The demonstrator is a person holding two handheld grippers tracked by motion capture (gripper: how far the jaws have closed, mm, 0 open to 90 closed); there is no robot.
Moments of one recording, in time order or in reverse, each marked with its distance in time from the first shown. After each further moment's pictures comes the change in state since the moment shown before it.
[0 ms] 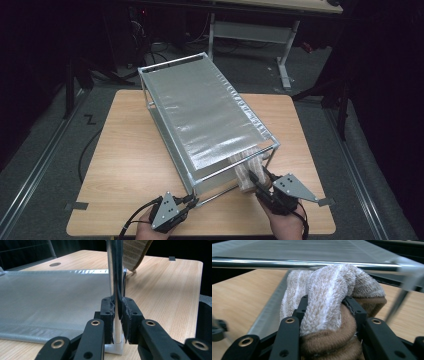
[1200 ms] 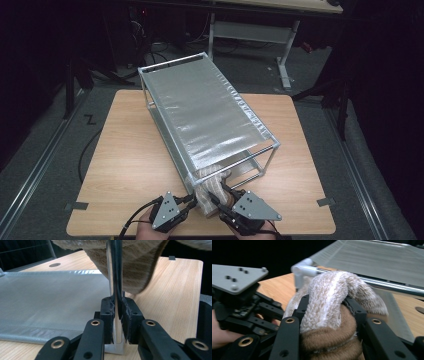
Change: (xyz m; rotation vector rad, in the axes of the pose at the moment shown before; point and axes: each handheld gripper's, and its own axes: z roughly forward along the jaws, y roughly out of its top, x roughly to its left) left arm 0.000 0.000 0.001 0.001 -0.005 0.002; right arm 0.084 0.011 0.002 -0.019 0.230 -0.134
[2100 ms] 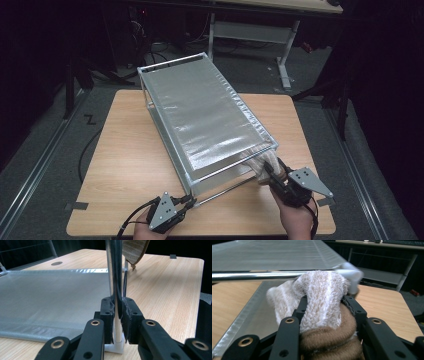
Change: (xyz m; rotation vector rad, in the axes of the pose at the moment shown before) left arm 0.003 -0.001 -0.008 0.016 0.014 0.020; right arm -0.117 -0.025 -0.034 -0.012 -0.373 0.195
